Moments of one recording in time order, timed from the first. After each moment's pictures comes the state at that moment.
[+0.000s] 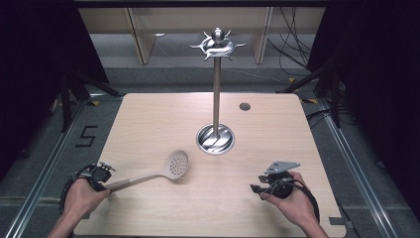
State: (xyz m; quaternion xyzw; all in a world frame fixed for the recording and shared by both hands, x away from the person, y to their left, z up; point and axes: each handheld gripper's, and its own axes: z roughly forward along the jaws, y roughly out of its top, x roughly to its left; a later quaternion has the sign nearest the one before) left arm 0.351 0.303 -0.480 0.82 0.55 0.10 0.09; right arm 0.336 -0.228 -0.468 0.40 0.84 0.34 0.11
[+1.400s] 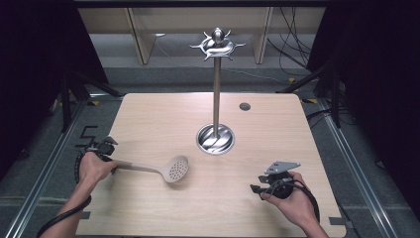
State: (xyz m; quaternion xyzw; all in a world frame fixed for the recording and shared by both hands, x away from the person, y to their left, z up) left arm 0.438 0.316 -0.484 0.79 0.60 0.10 0.08; right arm 0.336 -0.229 -0.468 0.39 0.85 0.35 0.12
